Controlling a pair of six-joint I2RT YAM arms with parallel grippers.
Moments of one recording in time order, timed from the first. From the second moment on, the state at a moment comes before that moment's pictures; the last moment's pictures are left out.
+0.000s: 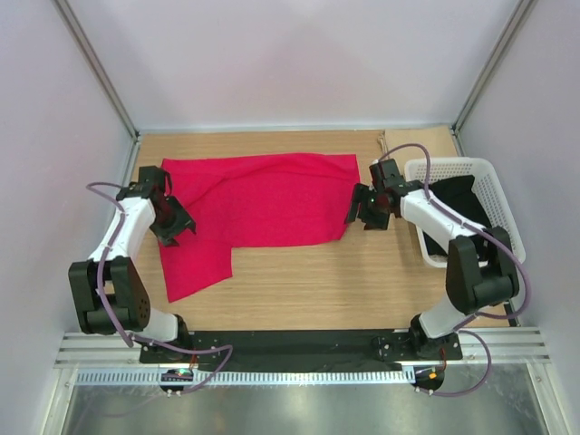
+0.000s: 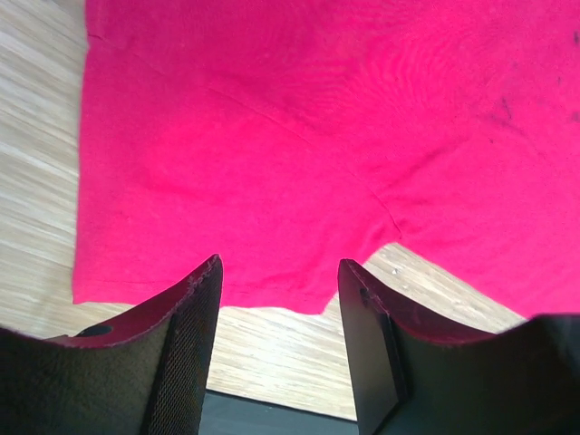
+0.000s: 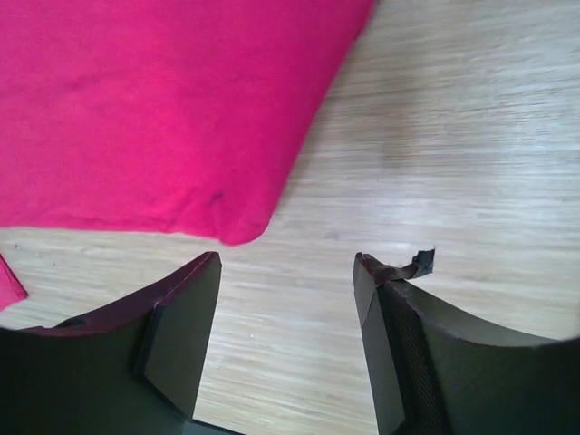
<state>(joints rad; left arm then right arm) 0.10 1.46 1.08 -0.89 0.01 -0.61 0.31 1.55 1.10 -0.60 -0.10 0.51</state>
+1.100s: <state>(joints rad) 0.08 1.49 1.13 -0.91 0.07 -0.58 0.27 1.93 1.35 -0.10 -0.48 0.74</state>
